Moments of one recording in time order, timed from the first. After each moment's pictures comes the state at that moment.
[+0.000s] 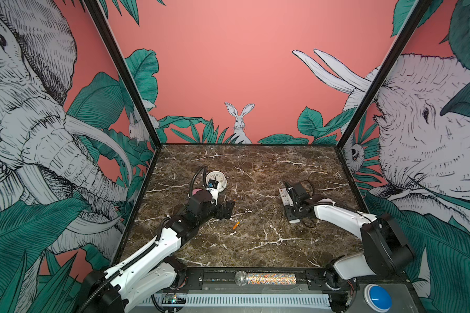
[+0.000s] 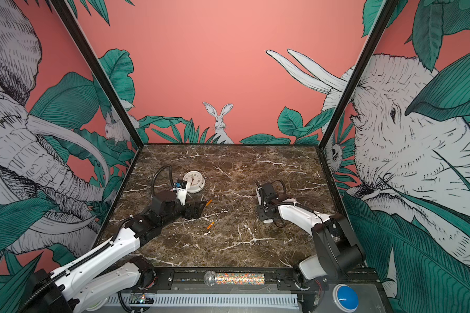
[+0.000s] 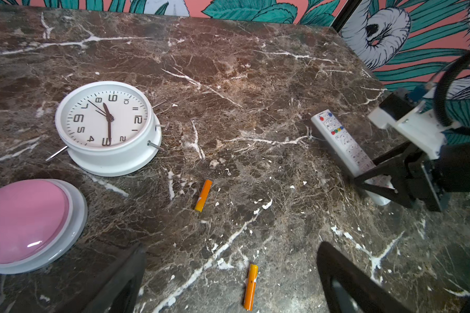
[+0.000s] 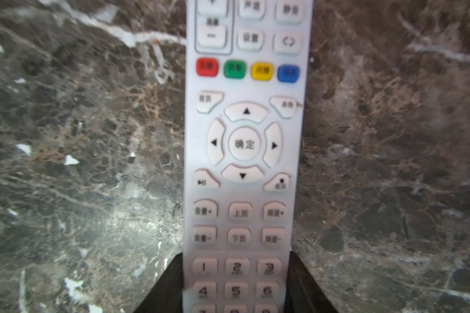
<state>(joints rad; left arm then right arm) -0.64 0.94 0.57 -0.19 0.01 -0.33 0.50 1.42 0.76 -0.53 0.09 0.24</state>
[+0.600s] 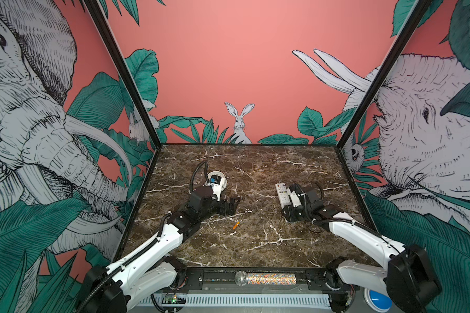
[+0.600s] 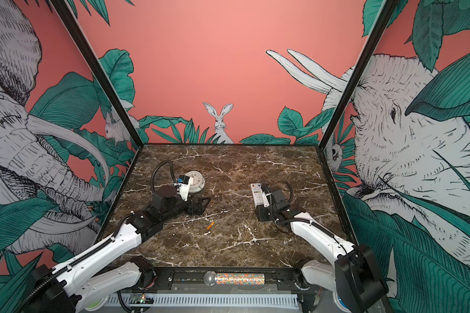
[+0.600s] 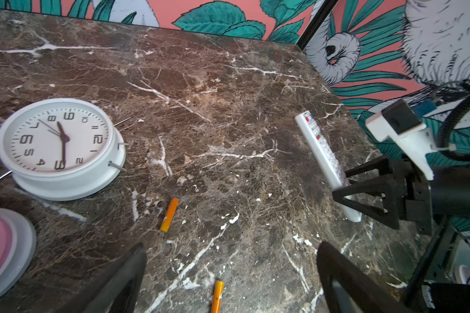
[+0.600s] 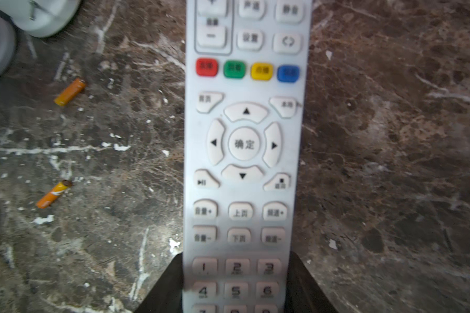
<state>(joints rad) -0.64 0.97 0.62 -0.12 0.15 -0.39 0.50 1.15 0.64 -0.40 -0.13 0.26</state>
